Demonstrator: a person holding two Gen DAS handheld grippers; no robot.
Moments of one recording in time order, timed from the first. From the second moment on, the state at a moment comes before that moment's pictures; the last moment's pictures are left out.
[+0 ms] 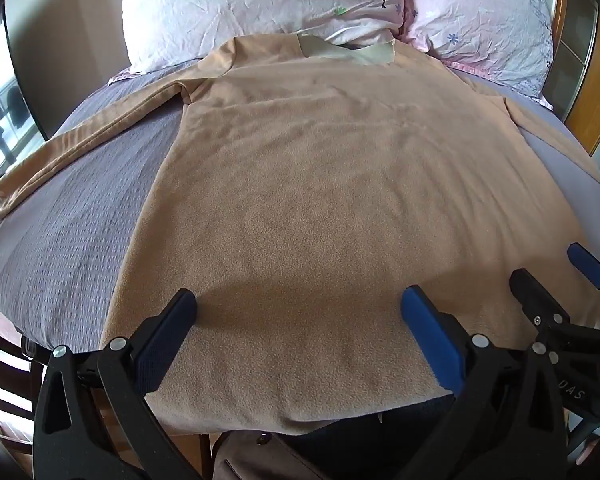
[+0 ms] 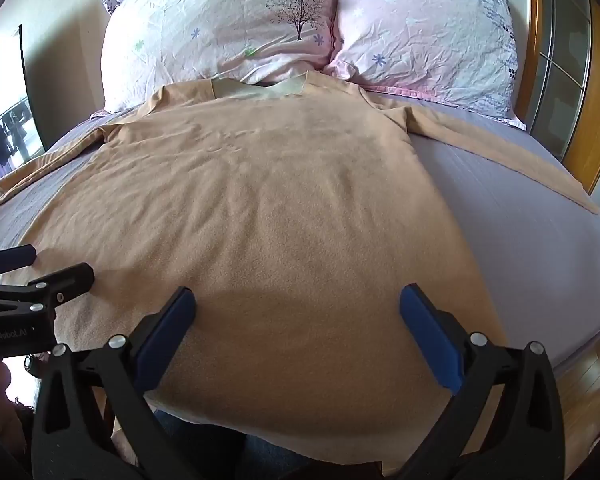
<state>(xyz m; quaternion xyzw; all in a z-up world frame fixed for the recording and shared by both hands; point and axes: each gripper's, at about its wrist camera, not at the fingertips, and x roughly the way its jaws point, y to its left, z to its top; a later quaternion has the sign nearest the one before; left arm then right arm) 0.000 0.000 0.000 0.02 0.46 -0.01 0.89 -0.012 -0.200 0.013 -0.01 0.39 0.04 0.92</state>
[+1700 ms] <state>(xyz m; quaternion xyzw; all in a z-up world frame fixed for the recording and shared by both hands) -0.001 0.000 0.010 0.02 0.45 -0.01 0.89 -0.013 -0.204 0.014 0.00 0.38 0.04 0.92</state>
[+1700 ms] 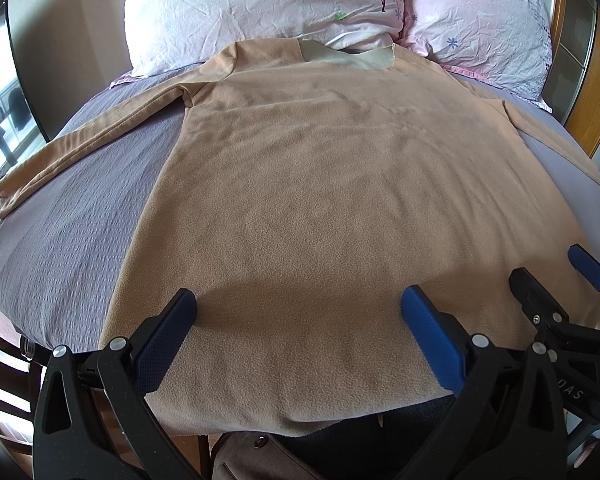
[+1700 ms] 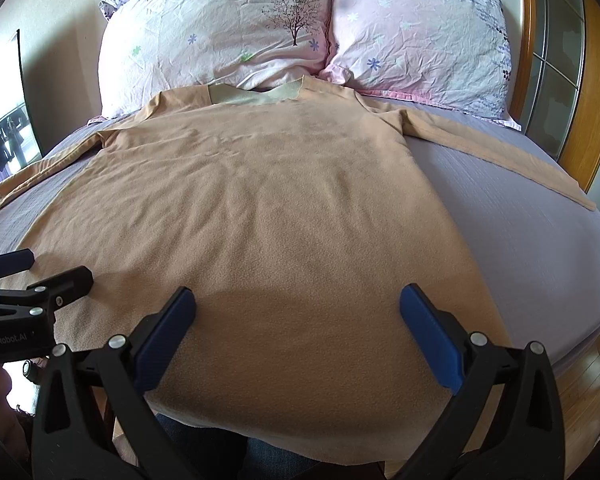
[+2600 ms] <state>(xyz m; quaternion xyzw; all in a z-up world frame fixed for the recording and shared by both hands) -0.002 -0.001 0.012 0.02 0.45 -0.01 0.89 -0.014 -0.204 0.014 -0.01 0.37 0.04 0.93</state>
